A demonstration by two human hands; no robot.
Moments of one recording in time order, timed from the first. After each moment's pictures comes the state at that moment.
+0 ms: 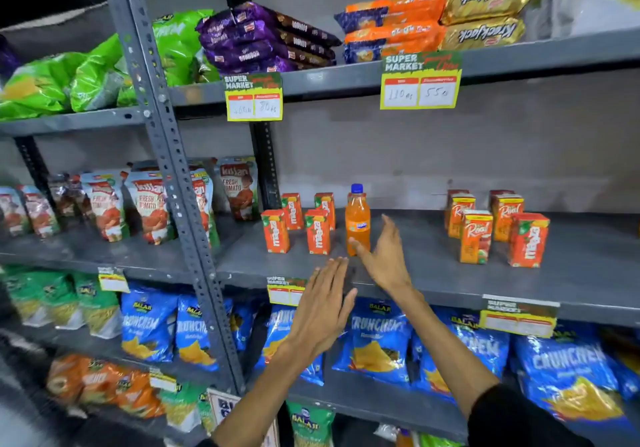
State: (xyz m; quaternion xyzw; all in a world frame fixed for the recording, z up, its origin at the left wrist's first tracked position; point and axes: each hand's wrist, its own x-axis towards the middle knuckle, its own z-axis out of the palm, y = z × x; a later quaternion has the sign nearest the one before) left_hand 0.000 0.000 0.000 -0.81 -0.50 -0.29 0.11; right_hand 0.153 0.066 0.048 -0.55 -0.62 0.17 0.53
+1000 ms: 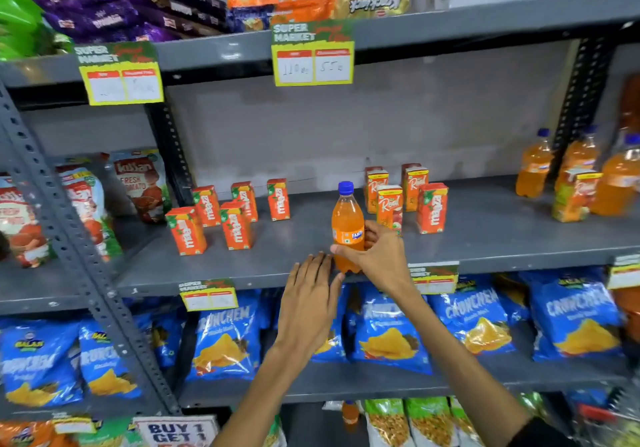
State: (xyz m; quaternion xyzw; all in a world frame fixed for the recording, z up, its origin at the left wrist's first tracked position) left_hand 0.095 -0.016 0.000 -0.82 -0.49 -0.29 0.06; right_hand 0.253 -0.007 0.045 -0.55 -0.57 0.20 0.58
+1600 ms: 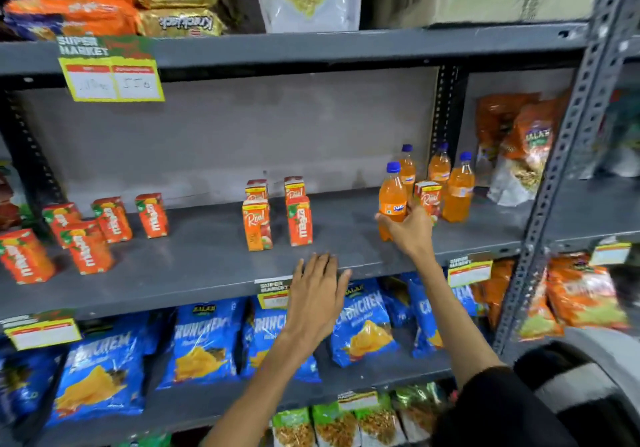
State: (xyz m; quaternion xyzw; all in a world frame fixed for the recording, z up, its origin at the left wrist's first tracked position) left_hand 0.353 -0.055 0.004 -0.87 -0.43 -0.24 0.07; right_hand 0.567 -0.050 0.065 -0.67 -0.42 0.08 0.61
